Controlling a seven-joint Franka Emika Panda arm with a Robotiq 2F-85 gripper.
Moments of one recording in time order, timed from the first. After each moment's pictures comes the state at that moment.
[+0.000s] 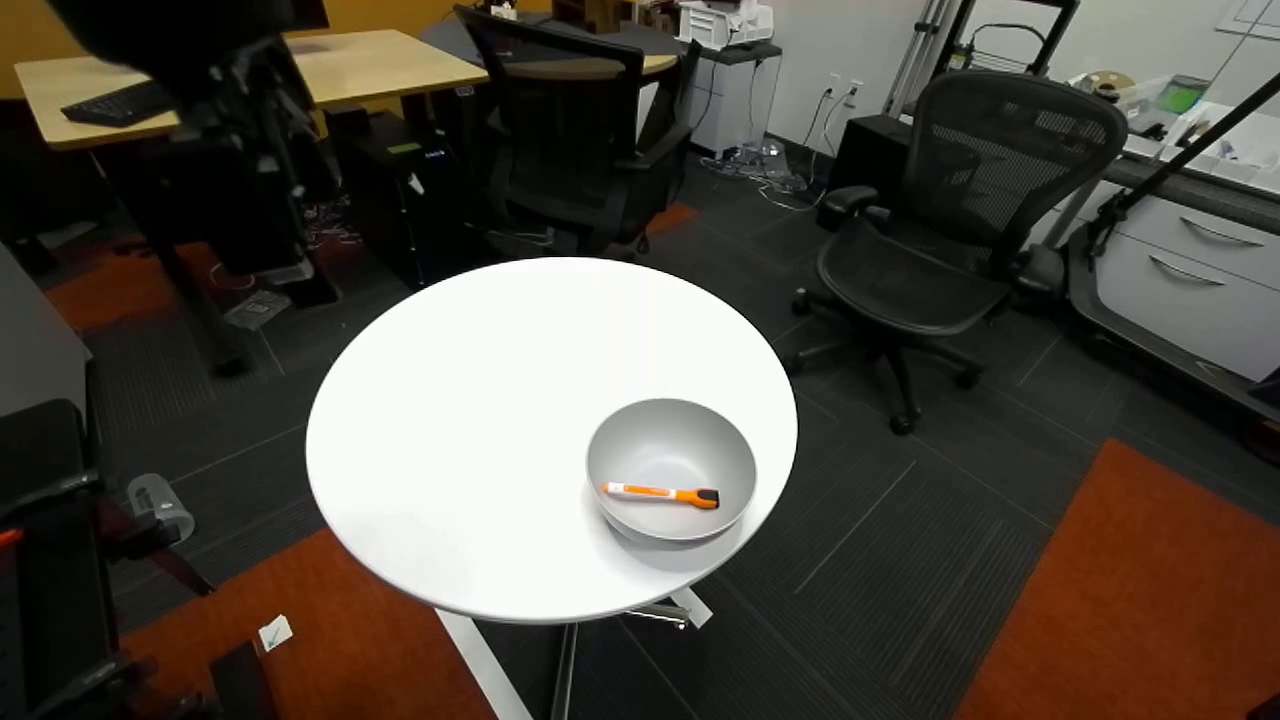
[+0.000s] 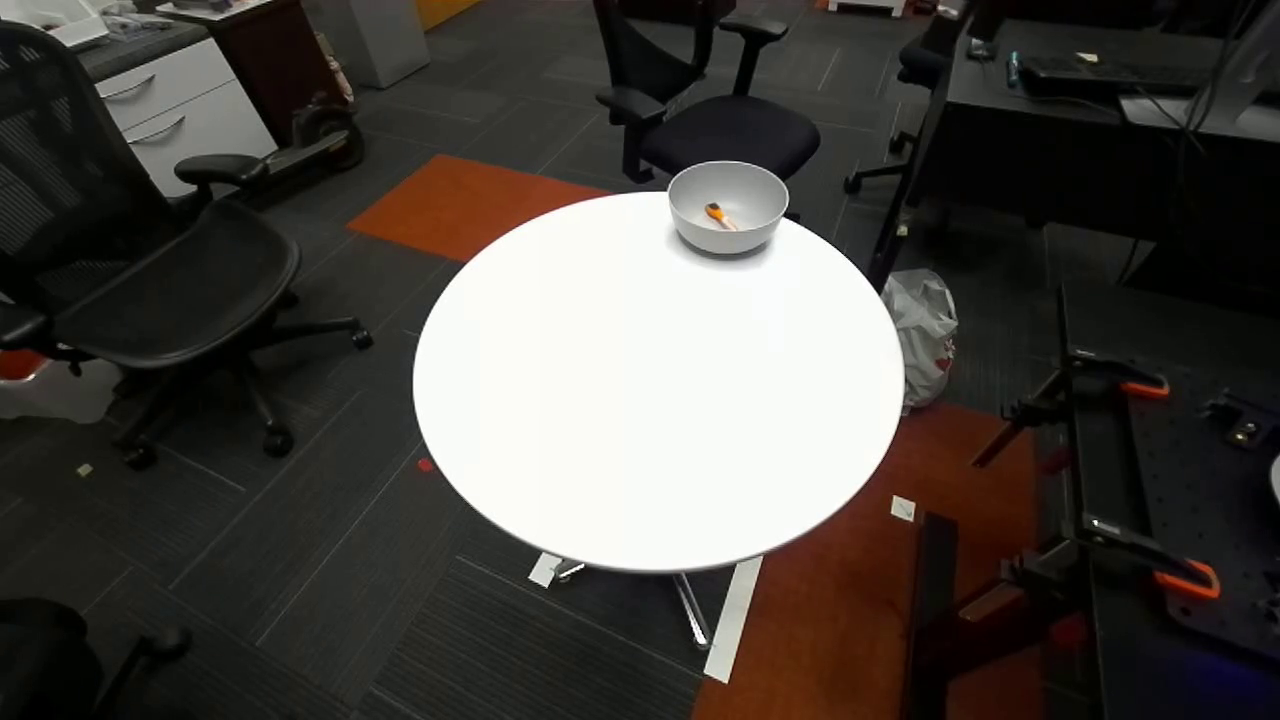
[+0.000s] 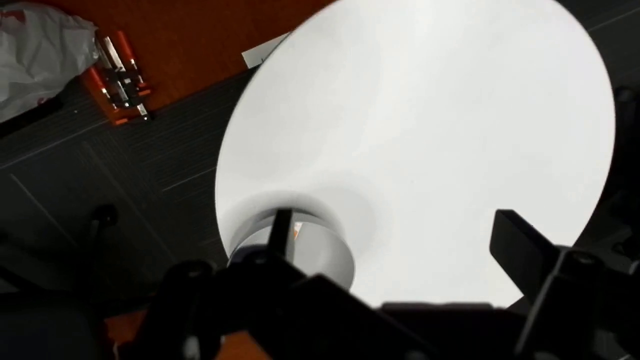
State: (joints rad) arm -0.17 -0.37 -0.17 -2.48 0.10 2.25 0.01
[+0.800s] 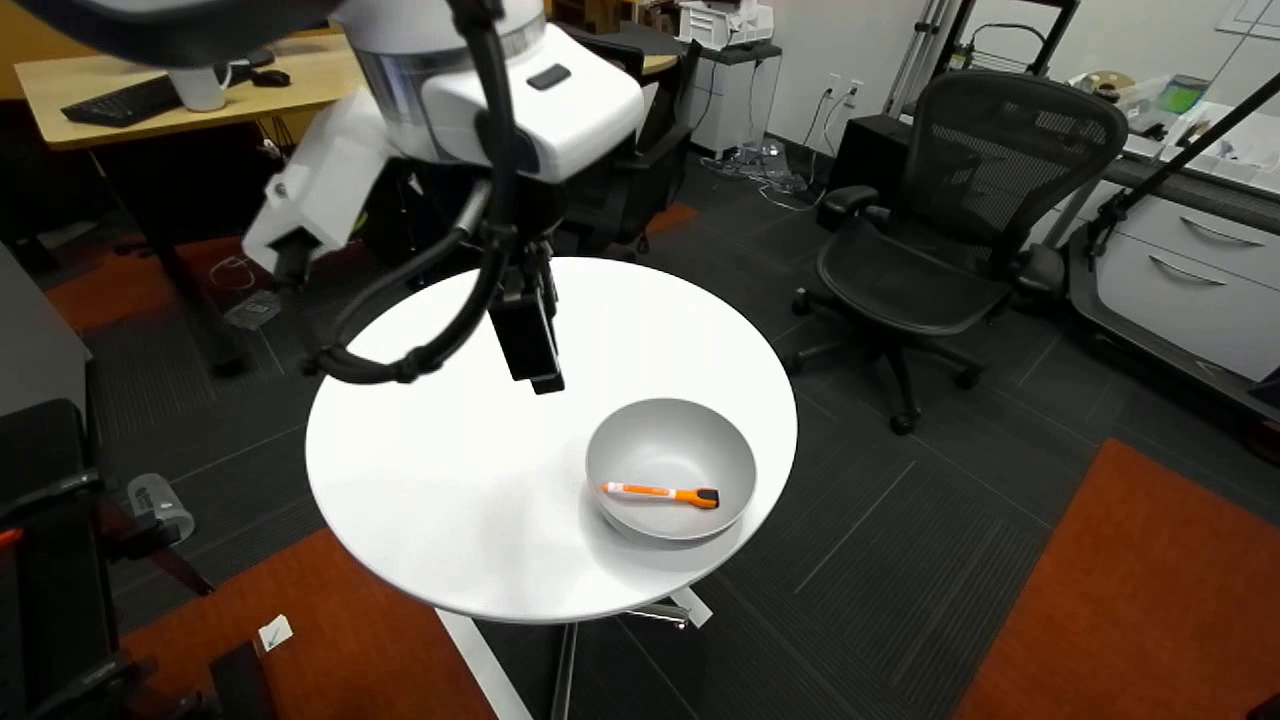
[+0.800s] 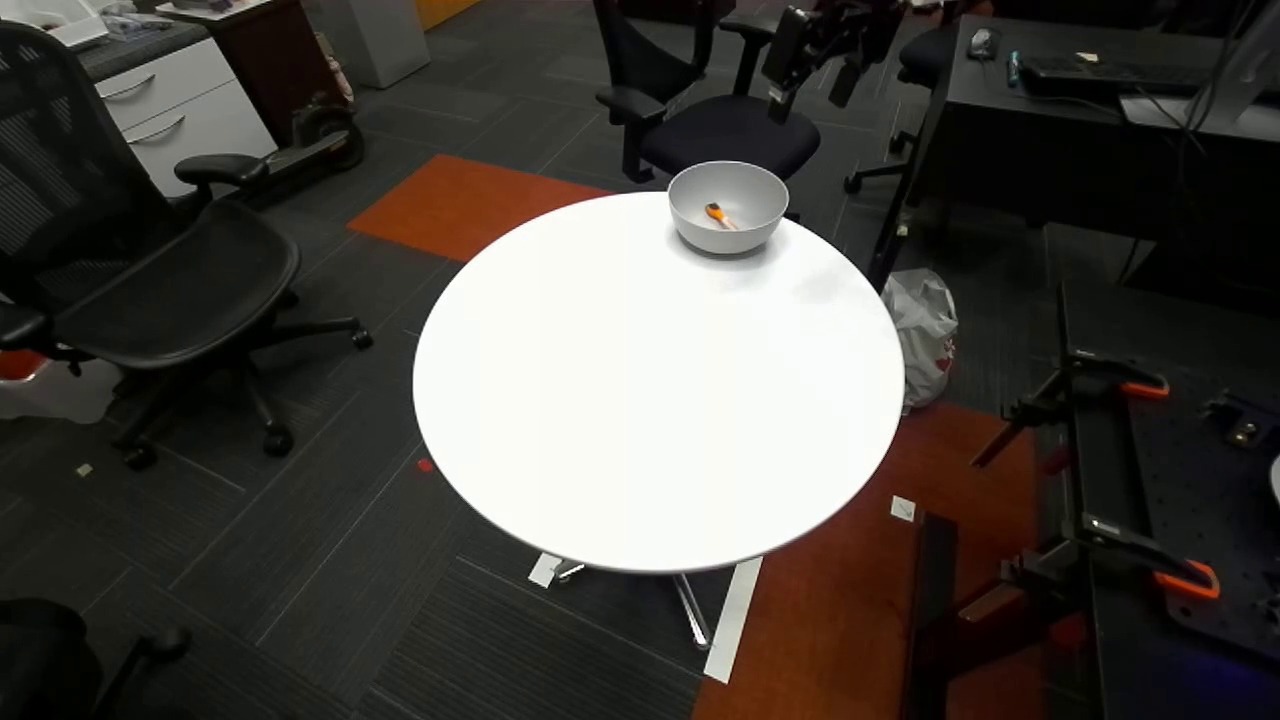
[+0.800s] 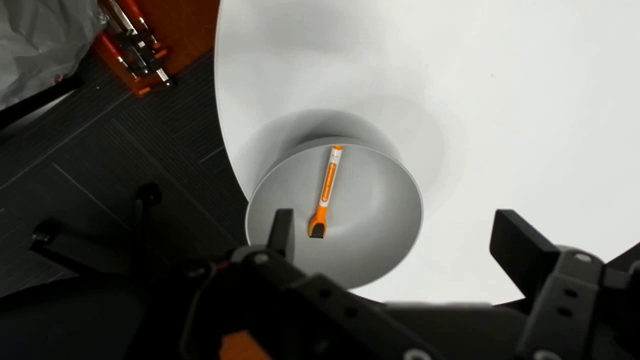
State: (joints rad) arm -0.17 0.10 -0.16 -2.27 0.08 2.55 0.18
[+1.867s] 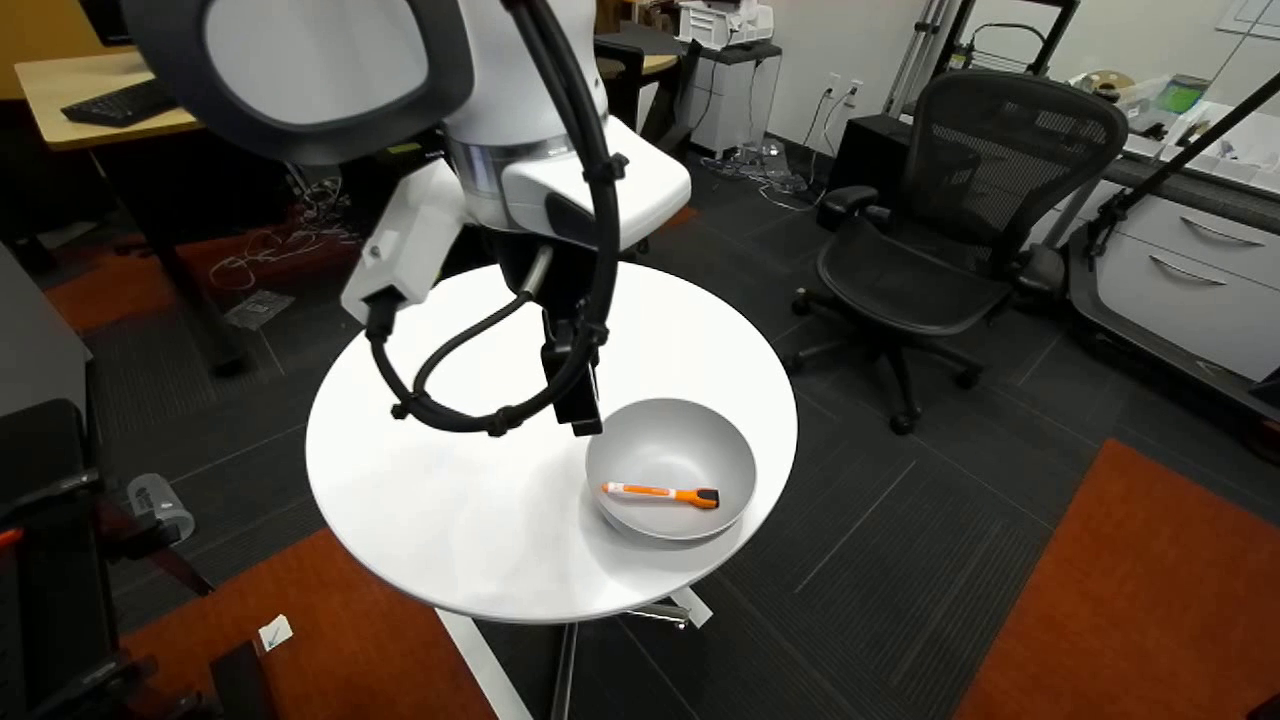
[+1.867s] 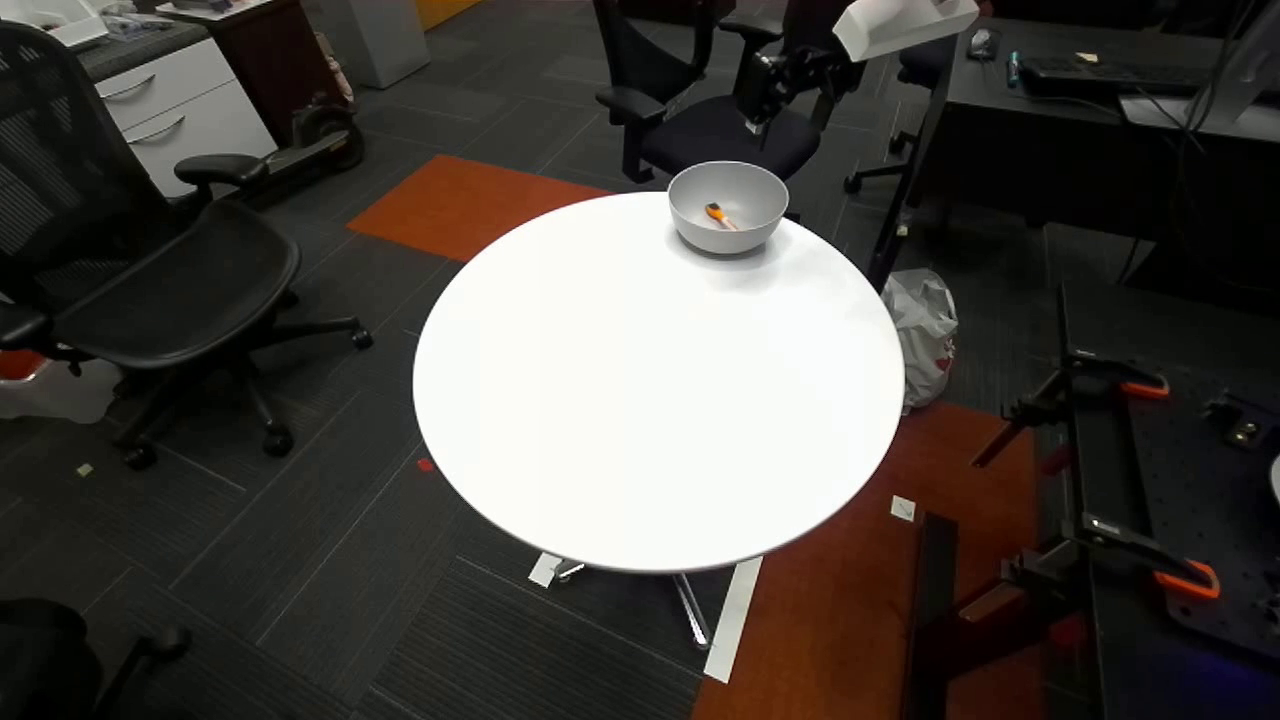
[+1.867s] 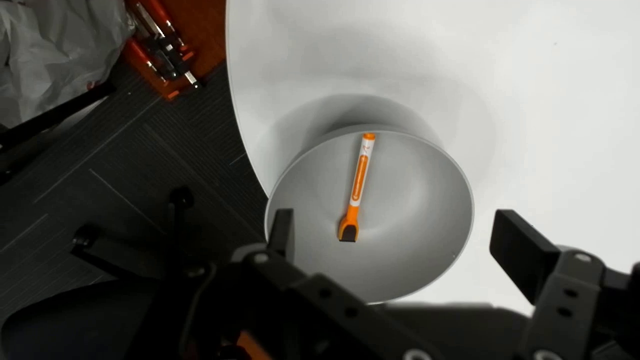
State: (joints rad) arm -0.16 0.25 -0.18 -2.17 0.00 2.59 0.29
